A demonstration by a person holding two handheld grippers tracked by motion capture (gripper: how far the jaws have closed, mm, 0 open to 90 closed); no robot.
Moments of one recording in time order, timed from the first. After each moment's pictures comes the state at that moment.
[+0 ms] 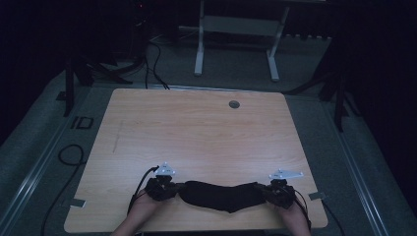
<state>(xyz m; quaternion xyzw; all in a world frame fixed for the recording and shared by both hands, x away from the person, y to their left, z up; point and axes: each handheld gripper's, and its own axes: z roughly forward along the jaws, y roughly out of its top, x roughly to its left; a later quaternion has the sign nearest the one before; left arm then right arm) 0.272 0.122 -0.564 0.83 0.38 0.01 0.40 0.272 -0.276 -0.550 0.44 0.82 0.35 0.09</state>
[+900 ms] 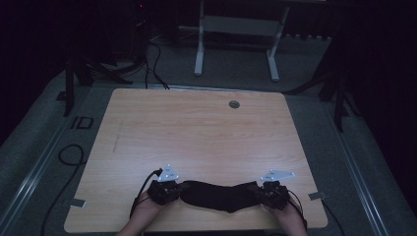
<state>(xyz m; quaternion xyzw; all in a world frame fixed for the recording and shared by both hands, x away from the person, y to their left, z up) 0.262 0.111 -0.561 0.84 0.37 0.07 0.40 0.265 -0.254 -0.542 0.40 0.85 0.34 0.10</state>
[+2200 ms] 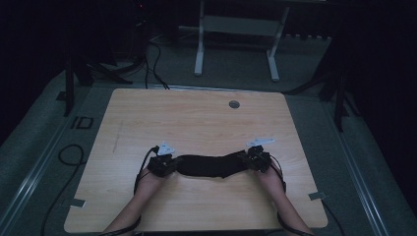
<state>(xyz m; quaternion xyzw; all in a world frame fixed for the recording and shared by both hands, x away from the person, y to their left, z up) 0.340 0.126 -0.568 0.80 0.42 0.13 0.40 0.380 -0.221 -0.552 0.41 0.84 0.33 0.13</state>
